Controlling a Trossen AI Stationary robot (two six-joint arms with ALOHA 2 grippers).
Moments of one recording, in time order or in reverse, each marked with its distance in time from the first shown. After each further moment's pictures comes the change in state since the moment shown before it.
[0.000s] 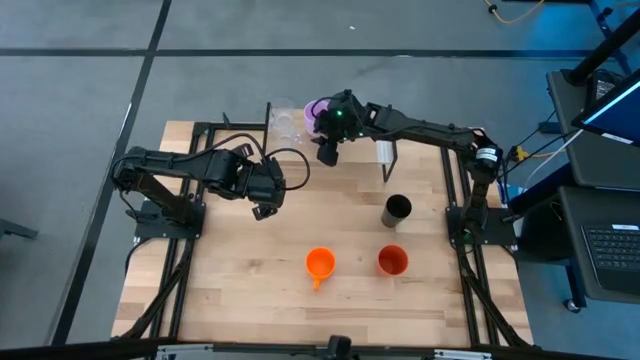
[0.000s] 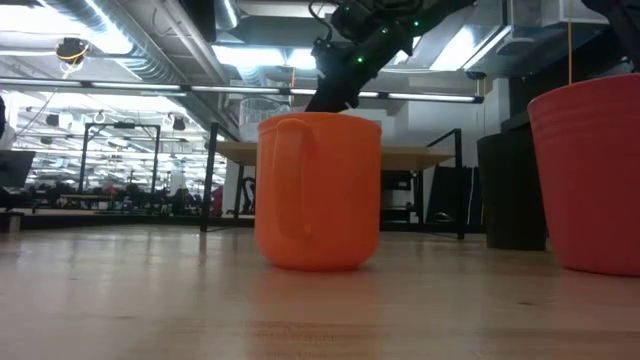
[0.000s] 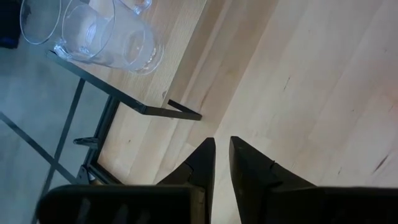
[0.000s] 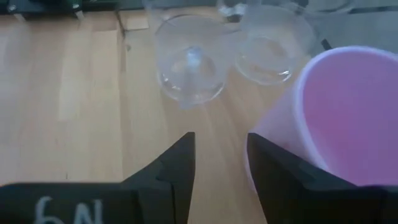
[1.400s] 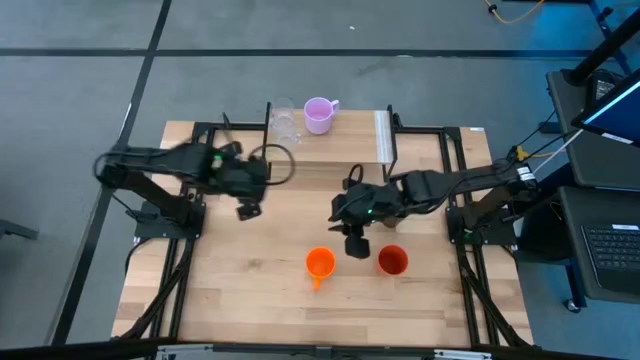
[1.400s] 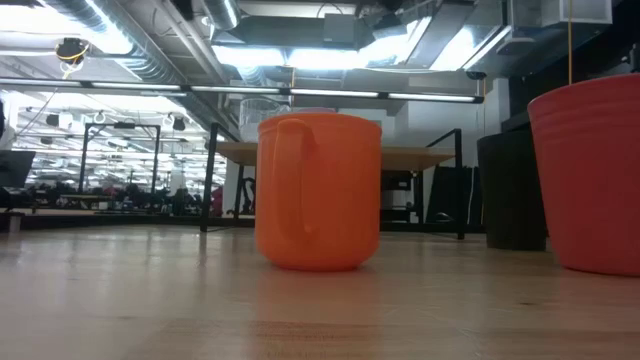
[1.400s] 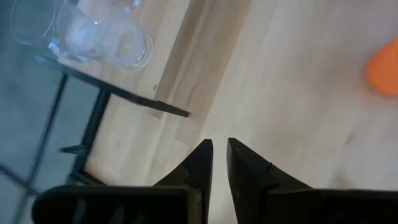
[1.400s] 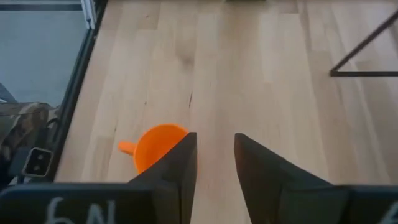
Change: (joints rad) left arm -0.027 -0.131 -0.022 -0.014 0.066 0.062; right arm 0.628 -0.249 -0.056 -0.289 0.133 0.379
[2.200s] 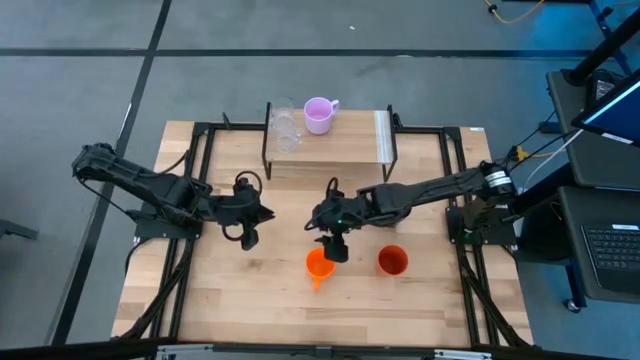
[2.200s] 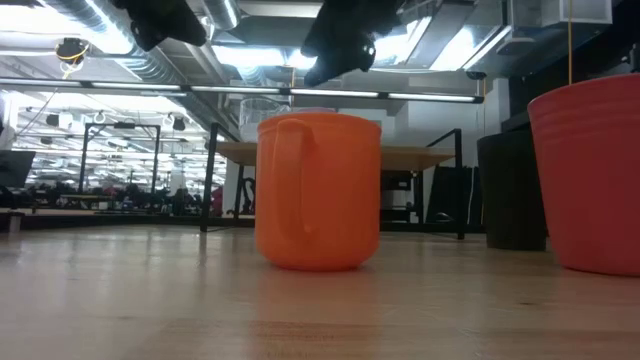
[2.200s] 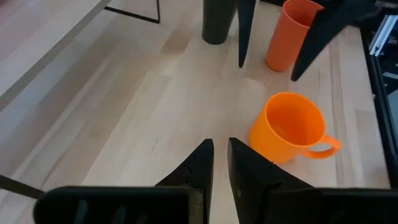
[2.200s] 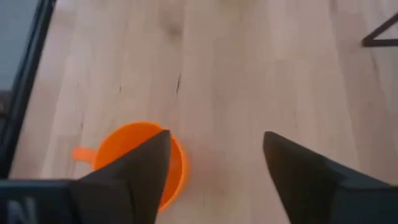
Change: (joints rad) left arm -0.170 -0.381 -0.779 0.981 0.044 -0.060; right arm -0.034 0.179 -0.060 0.140 -0.007 0.001
